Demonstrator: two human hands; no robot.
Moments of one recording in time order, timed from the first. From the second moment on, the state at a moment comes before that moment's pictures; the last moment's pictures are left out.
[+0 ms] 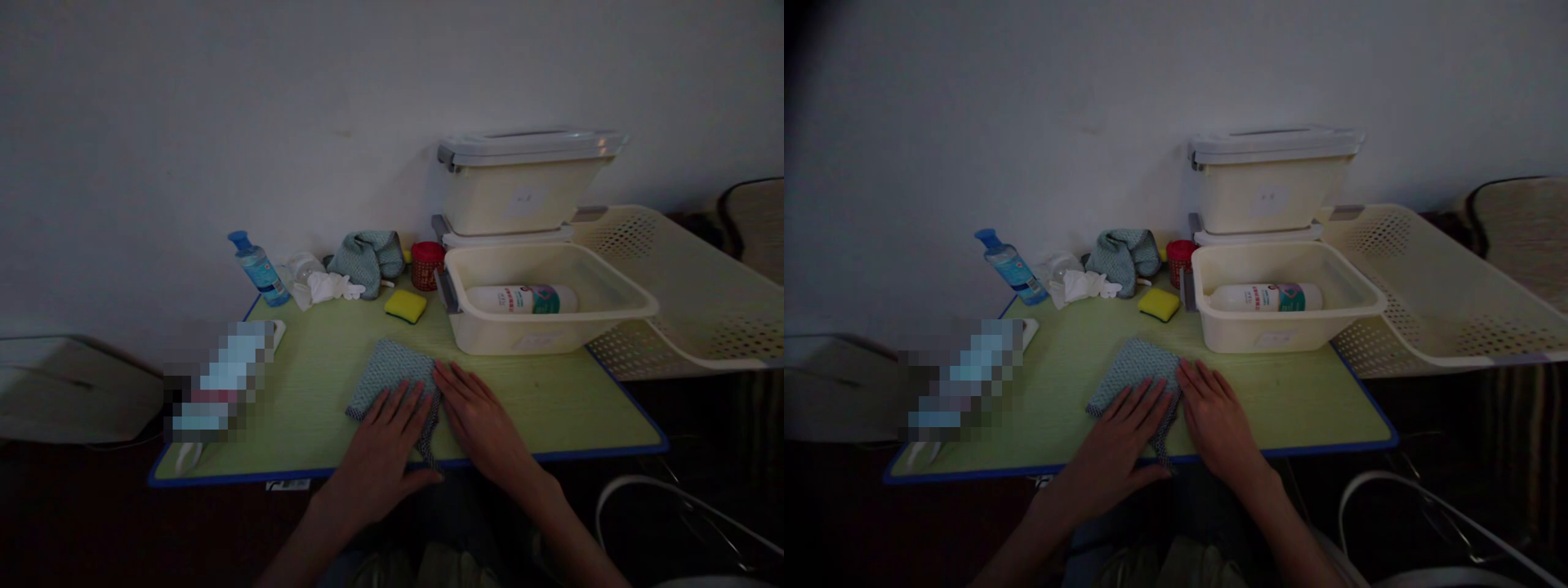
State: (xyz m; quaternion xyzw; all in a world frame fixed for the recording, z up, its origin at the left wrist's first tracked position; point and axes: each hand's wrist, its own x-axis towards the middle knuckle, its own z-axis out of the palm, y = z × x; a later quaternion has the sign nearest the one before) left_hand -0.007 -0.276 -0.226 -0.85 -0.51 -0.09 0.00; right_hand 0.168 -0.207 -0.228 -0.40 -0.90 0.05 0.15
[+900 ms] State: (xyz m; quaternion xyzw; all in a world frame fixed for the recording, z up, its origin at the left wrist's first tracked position) left_hand -0.006 -0.285 -0.215 -0.83 -0.55 -0.03 -0.05; right_hand 0.137 -0.214 -0.223 -0.44 -0.89 0.03 0.11
